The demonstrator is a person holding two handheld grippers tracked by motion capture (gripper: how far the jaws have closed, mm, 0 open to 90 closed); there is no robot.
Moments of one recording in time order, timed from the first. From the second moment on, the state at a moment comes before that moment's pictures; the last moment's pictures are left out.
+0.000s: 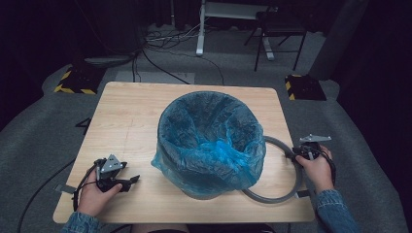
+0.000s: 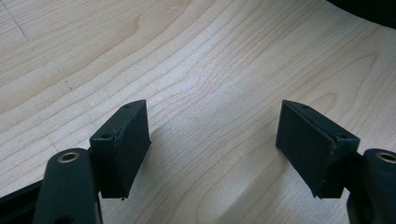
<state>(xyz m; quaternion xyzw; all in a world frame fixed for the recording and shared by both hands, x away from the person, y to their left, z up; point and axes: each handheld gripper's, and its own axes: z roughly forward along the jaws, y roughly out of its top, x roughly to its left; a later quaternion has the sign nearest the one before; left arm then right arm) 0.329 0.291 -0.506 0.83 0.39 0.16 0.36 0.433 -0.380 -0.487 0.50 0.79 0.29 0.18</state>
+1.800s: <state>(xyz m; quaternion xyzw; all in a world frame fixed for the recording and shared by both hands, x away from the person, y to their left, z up) 0.329 0.291 -0.506 0.83 0.39 0.16 0.36 0.400 -0.453 -0.345 0.53 0.76 0.32 0.20</state>
